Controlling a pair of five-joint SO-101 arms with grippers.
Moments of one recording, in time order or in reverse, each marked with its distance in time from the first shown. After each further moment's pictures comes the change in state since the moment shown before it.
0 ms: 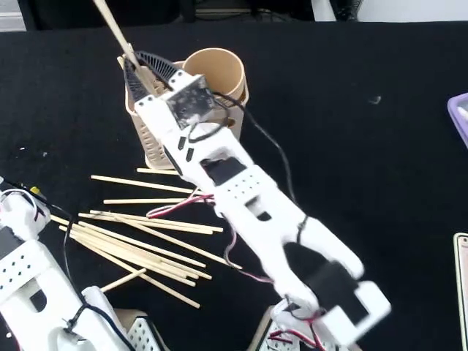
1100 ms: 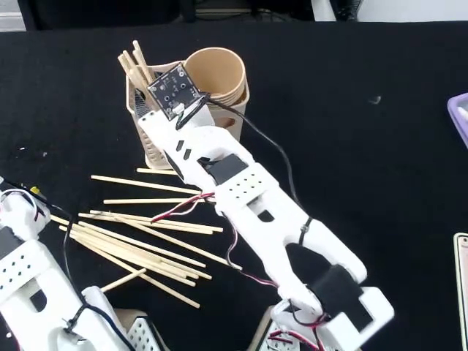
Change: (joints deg) left arm 0.0 0.0 0.0 0.0 0.0; right arm 0.0 -4.5 -2.2 25.3 0.0
